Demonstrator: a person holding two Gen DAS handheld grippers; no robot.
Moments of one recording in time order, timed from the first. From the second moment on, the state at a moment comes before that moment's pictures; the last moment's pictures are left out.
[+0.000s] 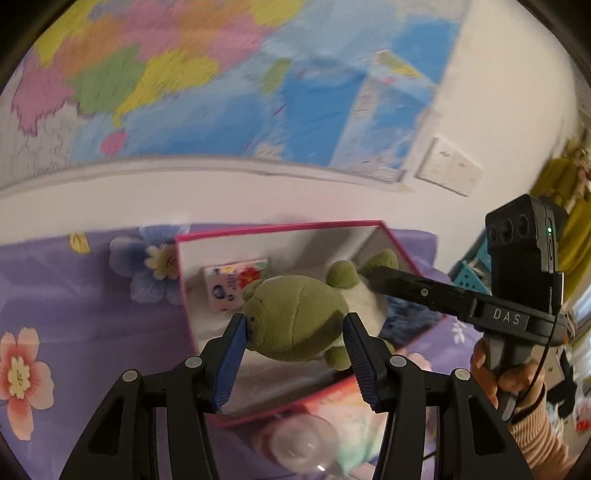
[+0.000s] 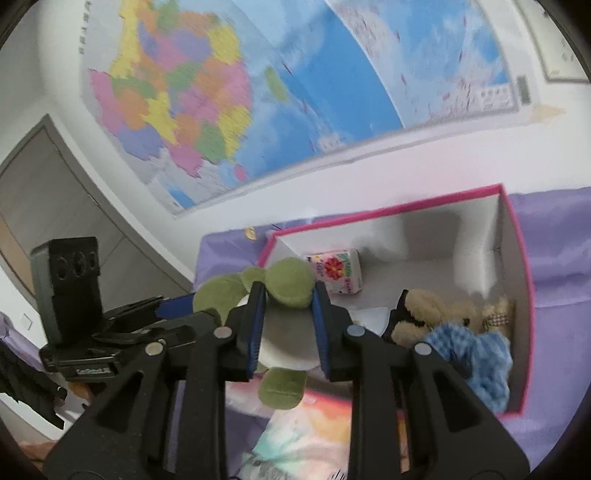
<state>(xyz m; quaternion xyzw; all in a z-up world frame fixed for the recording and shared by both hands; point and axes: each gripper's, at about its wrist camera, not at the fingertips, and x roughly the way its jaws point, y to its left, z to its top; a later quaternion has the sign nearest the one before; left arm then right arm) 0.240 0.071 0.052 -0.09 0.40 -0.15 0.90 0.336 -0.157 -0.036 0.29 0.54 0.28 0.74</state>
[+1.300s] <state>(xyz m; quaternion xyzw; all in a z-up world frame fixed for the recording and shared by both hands) 0.077 -0.010 0.019 -0.03 0.39 -0.28 0.88 0.166 -0.214 0.037 0.30 0.54 0.34 0.71</state>
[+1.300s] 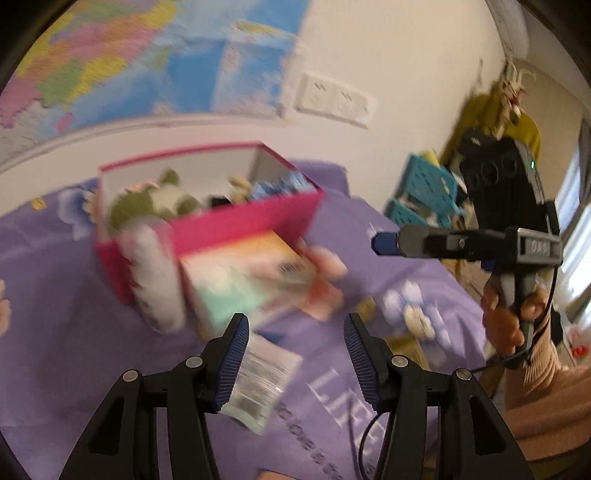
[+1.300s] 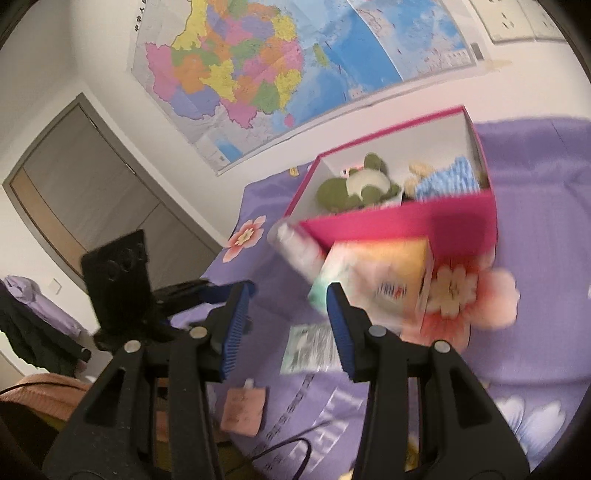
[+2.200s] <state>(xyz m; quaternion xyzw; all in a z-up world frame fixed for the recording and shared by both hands) 0.049 -0.119 -0.060 0.08 0.50 -0.34 0.79 0.076 -0.289 -0.037 0.31 0.63 0.19 0.69</state>
